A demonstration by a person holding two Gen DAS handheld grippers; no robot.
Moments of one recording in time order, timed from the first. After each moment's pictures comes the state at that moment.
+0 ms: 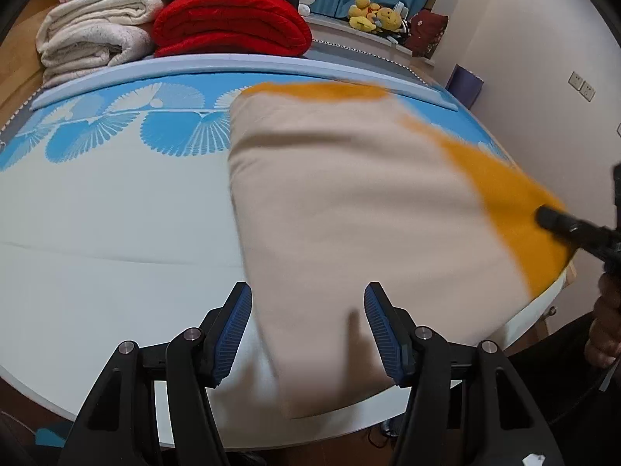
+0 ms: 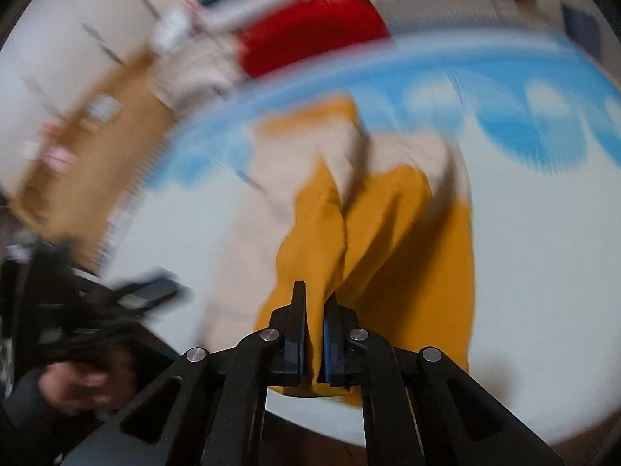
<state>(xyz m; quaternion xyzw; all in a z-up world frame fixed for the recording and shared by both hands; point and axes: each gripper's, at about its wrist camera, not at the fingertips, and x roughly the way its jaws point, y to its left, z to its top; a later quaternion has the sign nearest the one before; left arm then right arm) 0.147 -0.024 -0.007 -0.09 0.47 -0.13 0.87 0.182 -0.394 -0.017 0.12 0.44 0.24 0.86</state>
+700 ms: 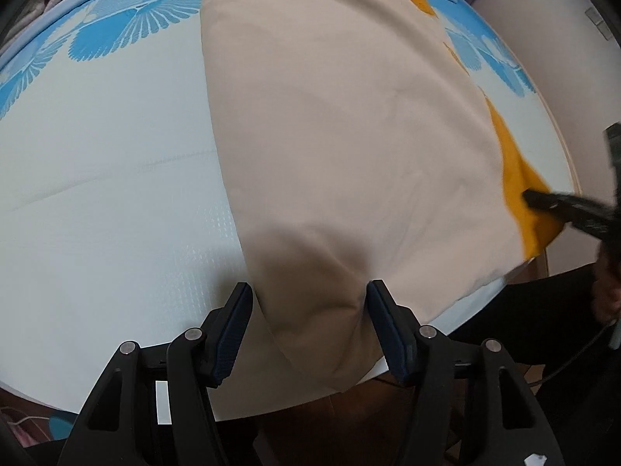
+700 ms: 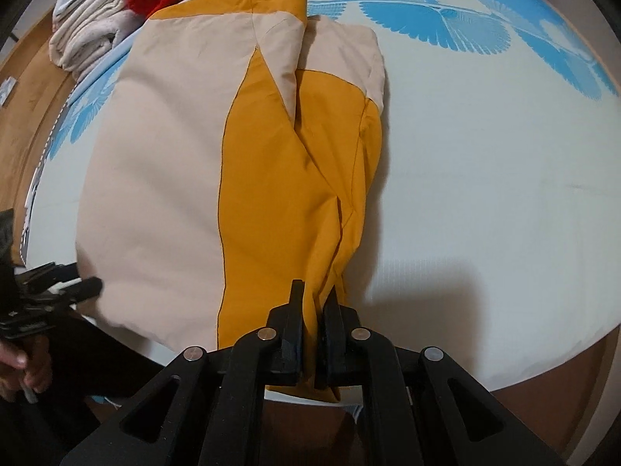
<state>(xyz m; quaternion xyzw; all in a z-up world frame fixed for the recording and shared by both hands) 0.168 -0.075 -0.091 -0.04 0.63 -0.17 0.75 0.209 -0.436 -0.122 0.03 0.64 0.09 0.77</state>
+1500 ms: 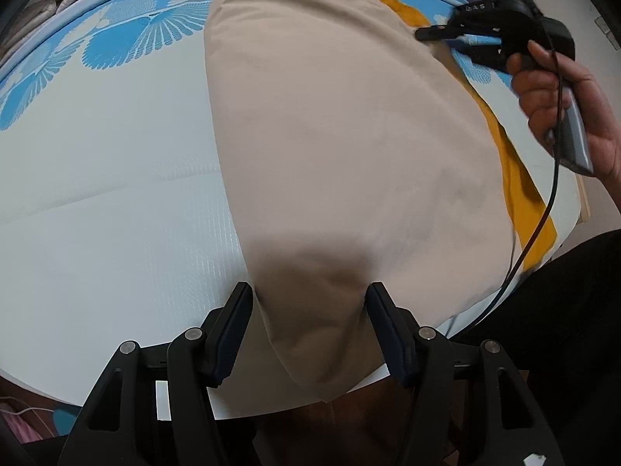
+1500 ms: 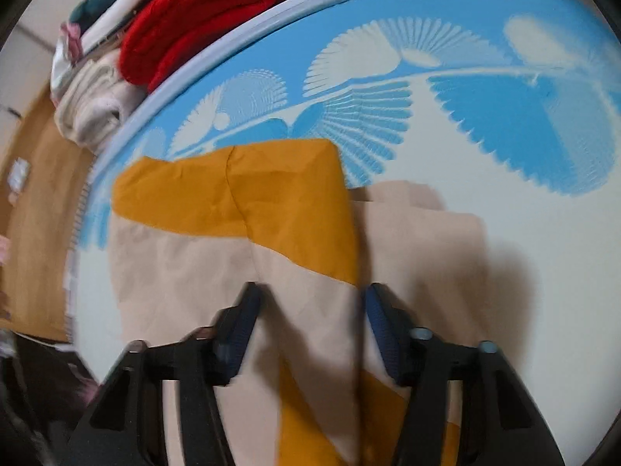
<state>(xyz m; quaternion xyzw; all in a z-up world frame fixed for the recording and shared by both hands) 0.176 -0.073 -0.077 -0.04 0.63 -0.15 0.76 0.421 -0.408 -0.153 0.20 0.59 0.14 0.77</state>
